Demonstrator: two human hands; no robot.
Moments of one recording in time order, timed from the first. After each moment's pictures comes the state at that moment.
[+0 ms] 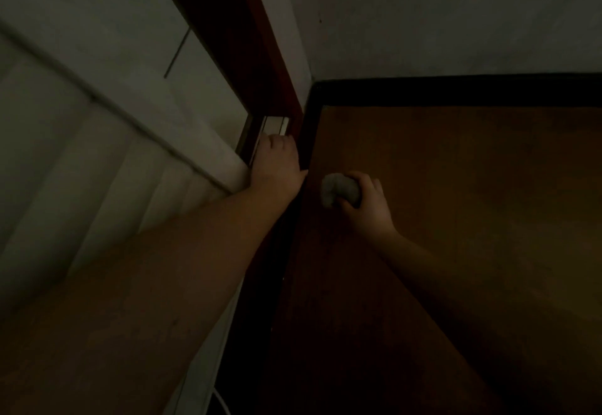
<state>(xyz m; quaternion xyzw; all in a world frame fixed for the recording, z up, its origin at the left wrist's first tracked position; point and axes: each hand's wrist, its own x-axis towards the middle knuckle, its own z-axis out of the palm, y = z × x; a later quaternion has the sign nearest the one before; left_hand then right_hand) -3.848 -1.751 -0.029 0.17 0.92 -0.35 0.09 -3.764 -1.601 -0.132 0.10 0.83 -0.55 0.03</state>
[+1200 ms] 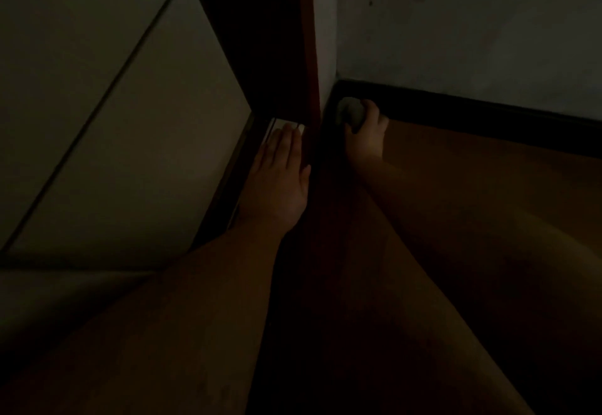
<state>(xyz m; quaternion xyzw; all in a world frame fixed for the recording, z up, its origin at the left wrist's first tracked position) -3.891 -1.790 -0.114 0.12 0.99 0.02 -0.01 -3.979 -1.624 -0.161 0.21 0.85 -0.48 -0.01</state>
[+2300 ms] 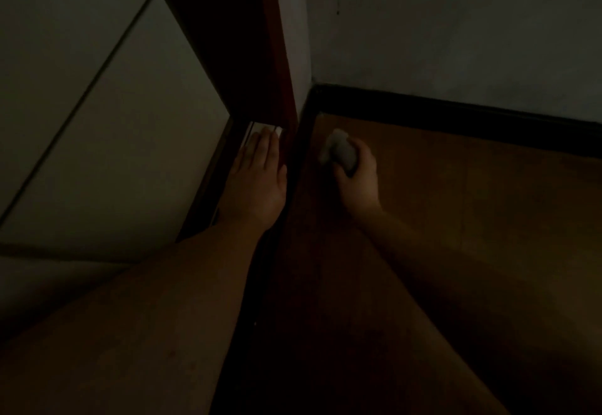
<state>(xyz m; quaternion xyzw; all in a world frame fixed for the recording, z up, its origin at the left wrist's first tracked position) -3.893 -1.790 -0.110 0.12 0.99 0.03 0.01 -3.891 -1.599 -0.163 0.16 0.81 -0.56 -0.02</state>
